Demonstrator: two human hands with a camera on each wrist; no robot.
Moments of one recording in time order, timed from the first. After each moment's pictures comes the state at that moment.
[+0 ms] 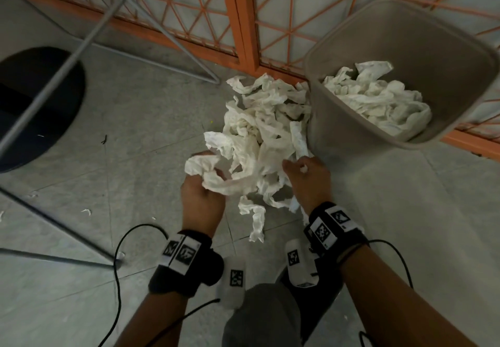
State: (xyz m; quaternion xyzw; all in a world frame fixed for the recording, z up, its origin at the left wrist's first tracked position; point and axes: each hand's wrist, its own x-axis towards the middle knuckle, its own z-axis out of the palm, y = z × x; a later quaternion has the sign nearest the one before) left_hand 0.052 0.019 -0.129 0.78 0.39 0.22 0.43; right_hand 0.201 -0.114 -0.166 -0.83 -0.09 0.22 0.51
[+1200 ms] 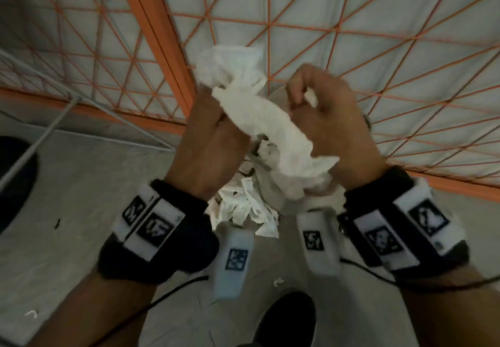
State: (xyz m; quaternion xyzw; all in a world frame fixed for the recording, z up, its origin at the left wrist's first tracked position) left_hand 0.220 -0.023 0.080 0.81 0.05 0.25 0.52; right_hand 0.301 -0.156 0.082 -0.74 -0.37 -0.01 0.56
